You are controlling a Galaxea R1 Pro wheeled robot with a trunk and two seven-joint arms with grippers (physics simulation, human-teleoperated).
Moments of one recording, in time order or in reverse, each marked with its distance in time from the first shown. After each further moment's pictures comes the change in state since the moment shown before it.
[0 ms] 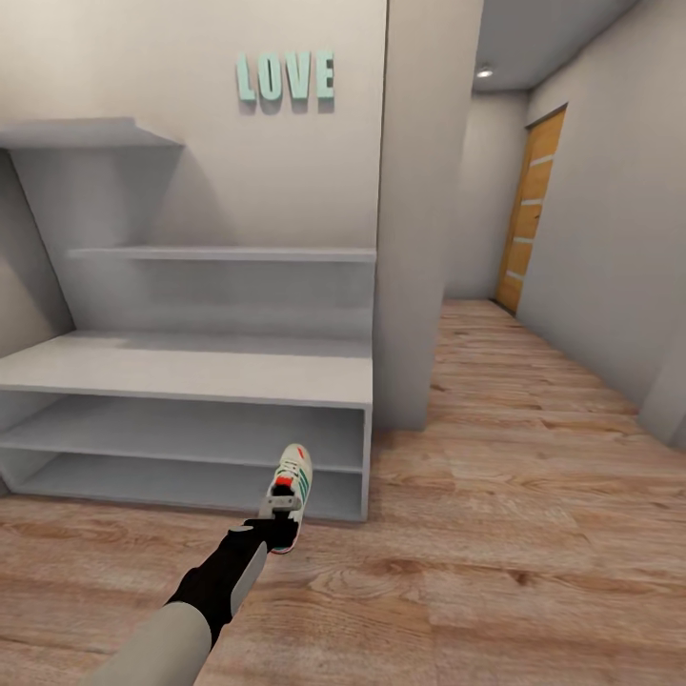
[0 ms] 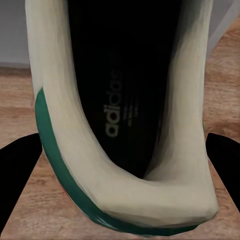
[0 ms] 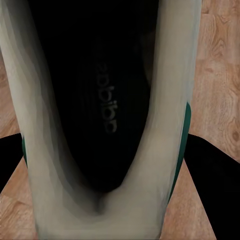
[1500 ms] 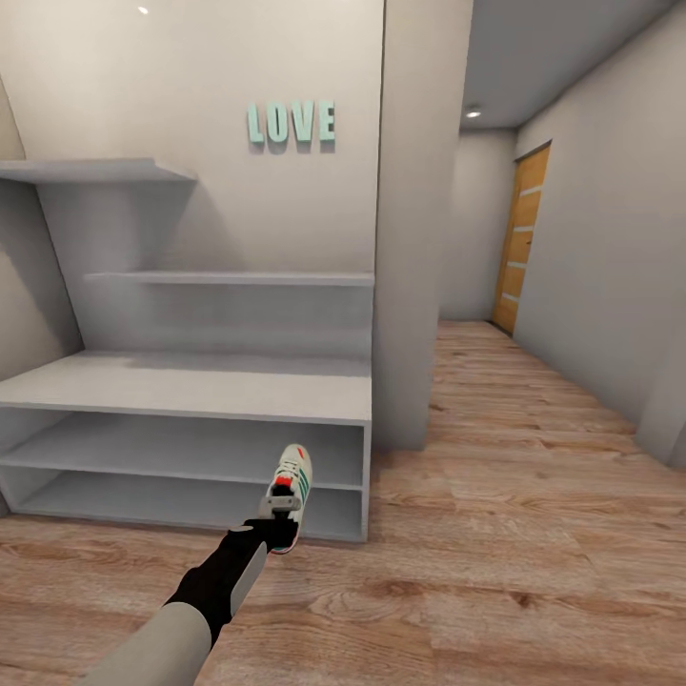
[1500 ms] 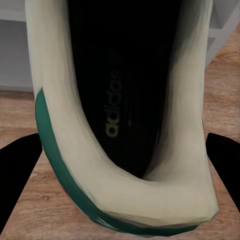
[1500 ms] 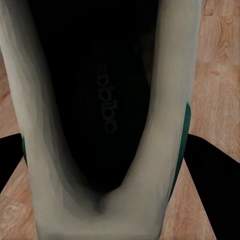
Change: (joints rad) left arm 0.000 0.001 -0.001 0.000 0.000 0.000 0.000; right arm -0.001 0.000 0.000 0.000 0.000 0.000 0.000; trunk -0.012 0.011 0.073
